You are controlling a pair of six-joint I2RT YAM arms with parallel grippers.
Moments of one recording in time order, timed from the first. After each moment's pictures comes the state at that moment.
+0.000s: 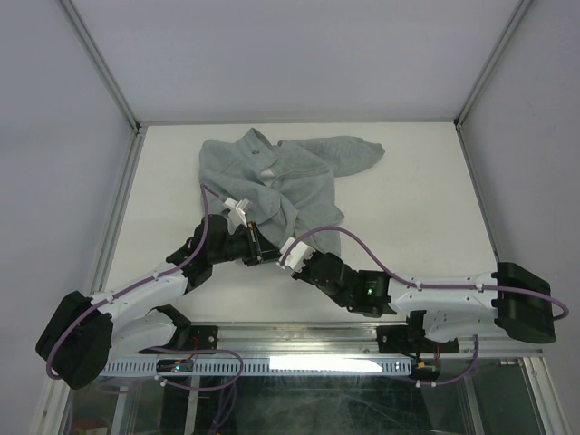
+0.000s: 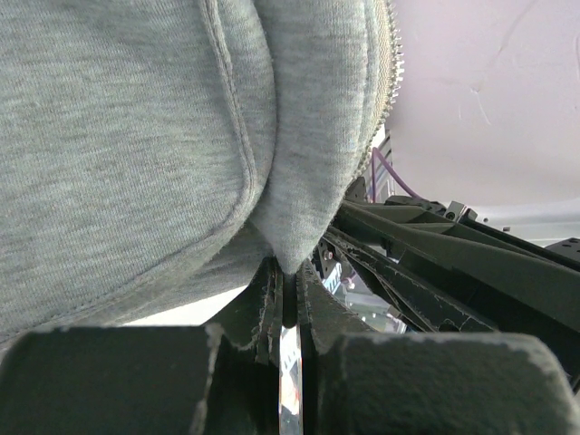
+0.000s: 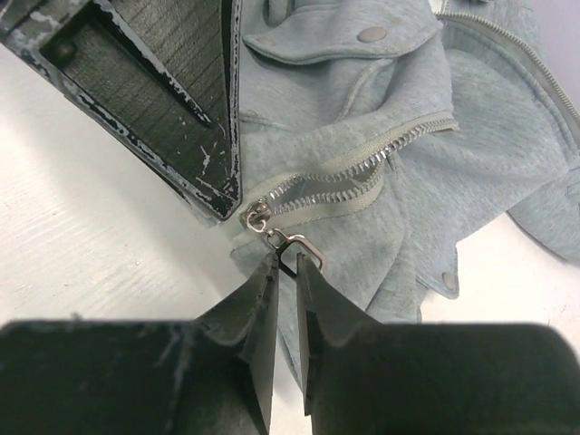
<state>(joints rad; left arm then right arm) -0.63 1.06 0.41 0.27 0.49 -0.99 1.34 1.18 0.60 0.14 0.58 -0.21</state>
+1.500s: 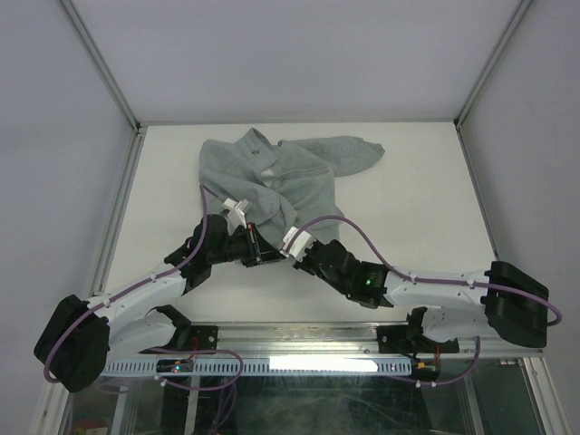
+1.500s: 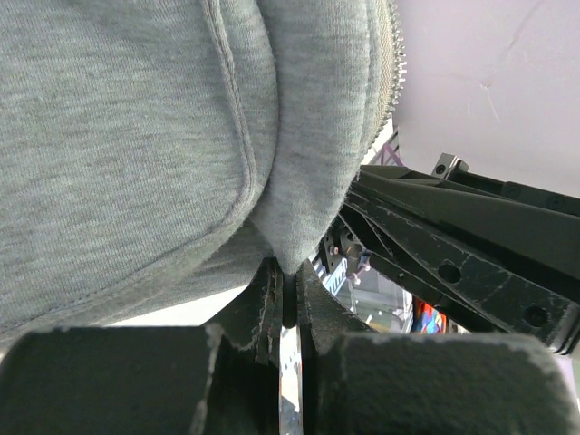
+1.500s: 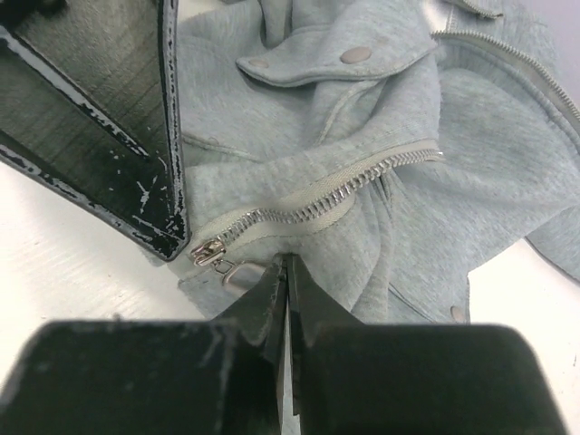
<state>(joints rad) -0.63 1.03 0.42 0.21 0.49 -0.97 1.22 1.23 0.57 0.28 0.43 -0.24</state>
